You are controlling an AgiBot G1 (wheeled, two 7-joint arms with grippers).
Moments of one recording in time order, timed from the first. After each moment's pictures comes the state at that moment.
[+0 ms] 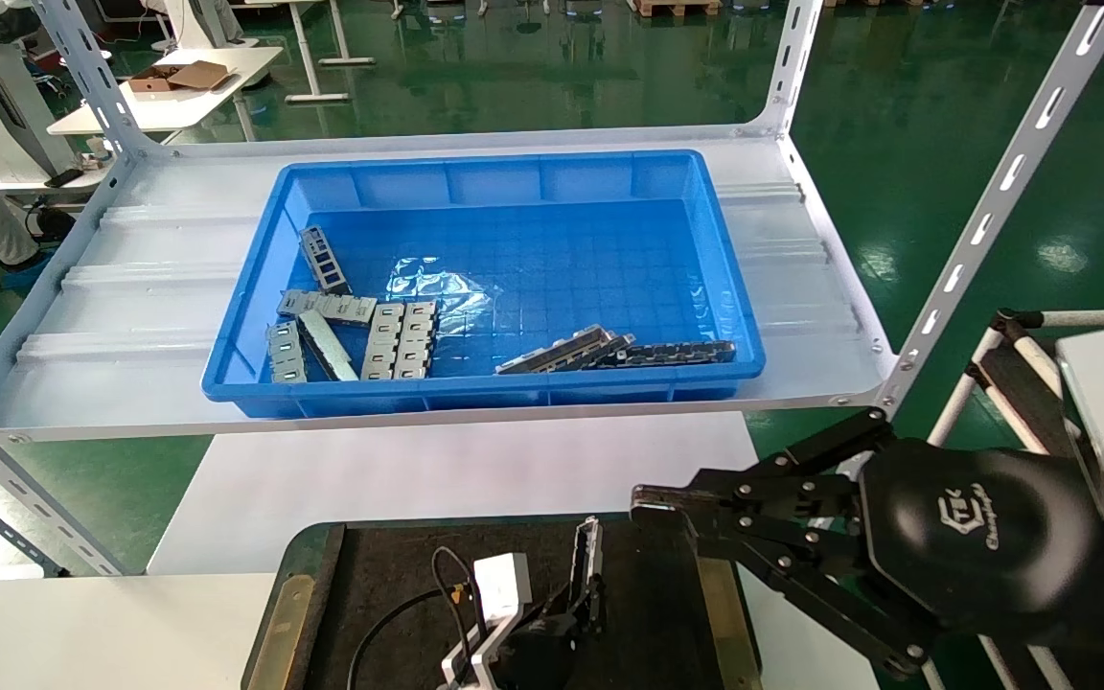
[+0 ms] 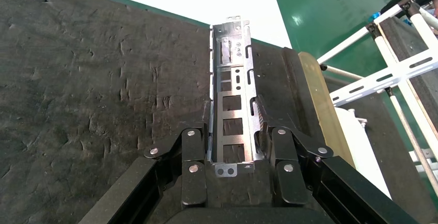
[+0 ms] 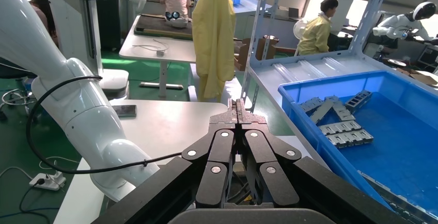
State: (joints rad) left arm -0.86 1.36 1.21 -1.08 0.64 -0.43 -0.49; right arm 1.09 -0.58 -0.35 1.28 -0.68 -1.47 0.15
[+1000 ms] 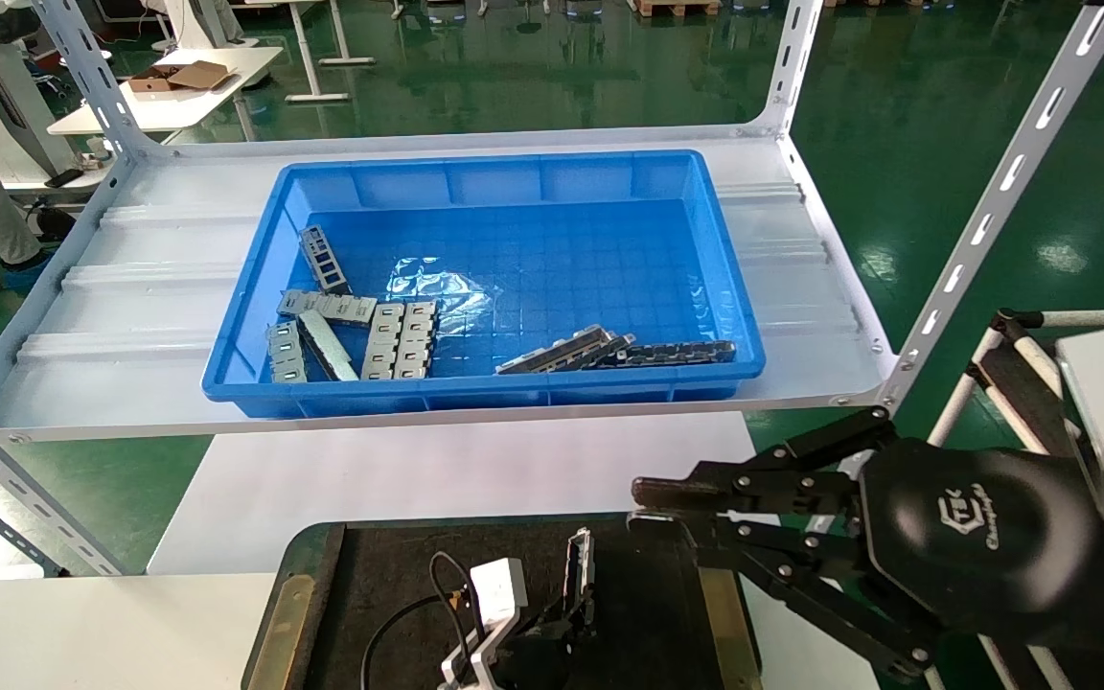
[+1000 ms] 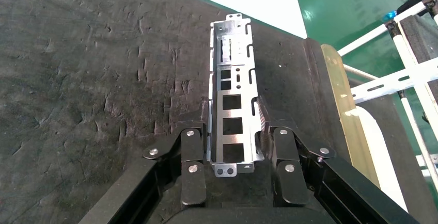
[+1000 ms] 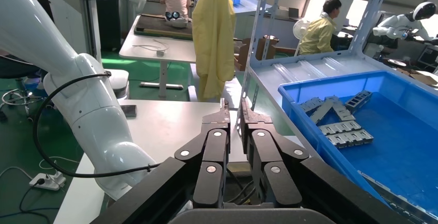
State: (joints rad) left arm -0.93 1.36 1.37 -1.03 0.56 -0.49 -0.63; right arm 1.09 -0.58 -0.35 1.28 -0.68 -1.47 0.15
